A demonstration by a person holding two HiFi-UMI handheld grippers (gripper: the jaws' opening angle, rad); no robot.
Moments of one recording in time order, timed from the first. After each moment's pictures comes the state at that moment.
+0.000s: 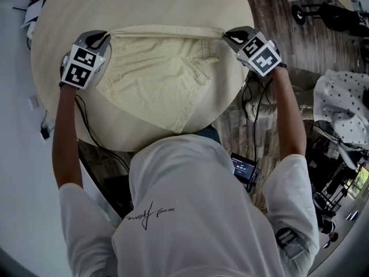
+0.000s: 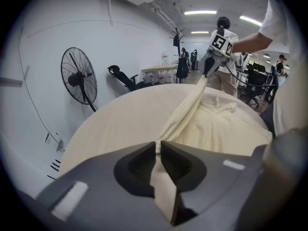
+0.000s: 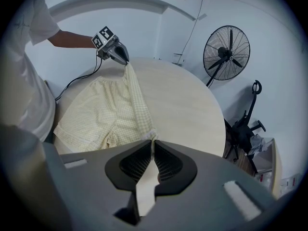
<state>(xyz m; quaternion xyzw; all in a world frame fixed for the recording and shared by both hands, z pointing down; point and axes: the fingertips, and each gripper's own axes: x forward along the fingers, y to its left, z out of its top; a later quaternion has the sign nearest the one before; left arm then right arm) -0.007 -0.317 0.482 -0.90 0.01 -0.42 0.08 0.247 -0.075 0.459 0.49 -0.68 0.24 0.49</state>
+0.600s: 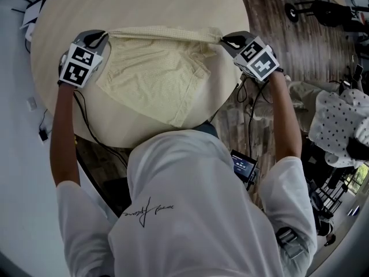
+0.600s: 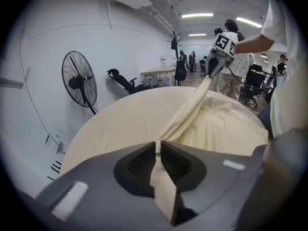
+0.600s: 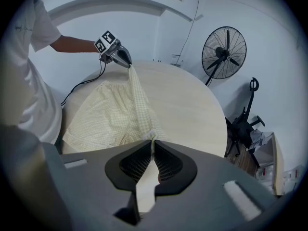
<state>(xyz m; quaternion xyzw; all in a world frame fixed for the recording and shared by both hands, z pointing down) -0.024 -0.306 0.469 -0.91 0.00 -0.41 0.09 0.211 -0.046 0.438 0.50 -0.68 0.25 0.47</state>
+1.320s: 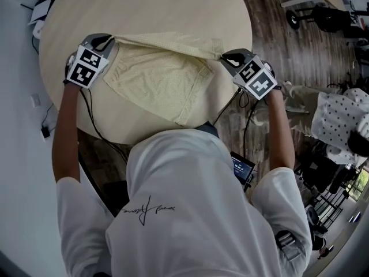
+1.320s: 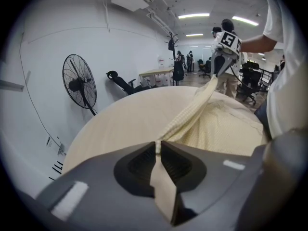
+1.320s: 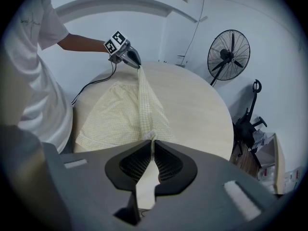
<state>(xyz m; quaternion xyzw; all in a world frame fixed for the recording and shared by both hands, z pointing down) -0.054 -0.294 0.469 -0.91 0.00 -0.40 0.10 0.145 -0.013 0.431 0.49 -0.69 0.25 0.47</state>
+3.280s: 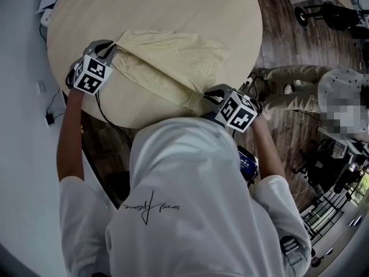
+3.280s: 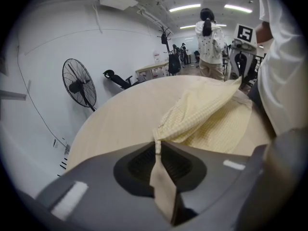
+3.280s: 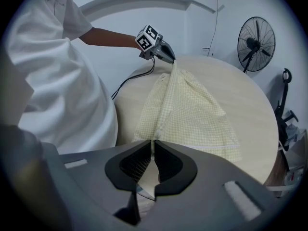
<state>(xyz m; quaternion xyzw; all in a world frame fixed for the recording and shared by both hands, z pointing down) -0.129 -0.256 0.496 -0.89 0.00 -0.43 0.14 -0.036 0.087 0.486 0.39 -0.74 0.32 0.44</state>
